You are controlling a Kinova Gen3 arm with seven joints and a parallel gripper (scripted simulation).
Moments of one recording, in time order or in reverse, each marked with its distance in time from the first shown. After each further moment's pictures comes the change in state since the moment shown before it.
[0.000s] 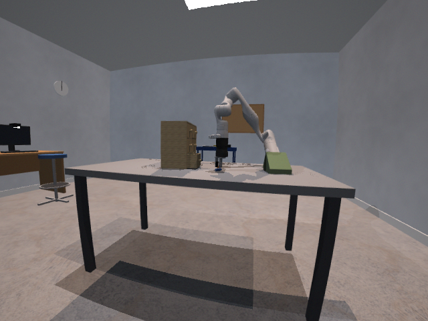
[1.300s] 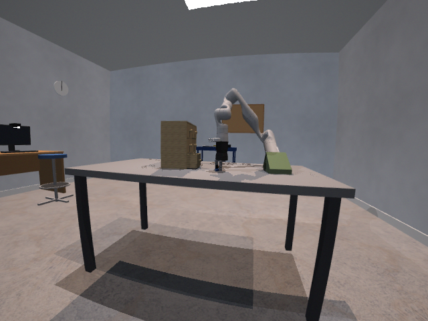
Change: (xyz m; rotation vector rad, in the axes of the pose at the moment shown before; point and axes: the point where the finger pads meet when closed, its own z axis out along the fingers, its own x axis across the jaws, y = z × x) arm 0.000 0.000 0.021 0.000 0.000 0.000
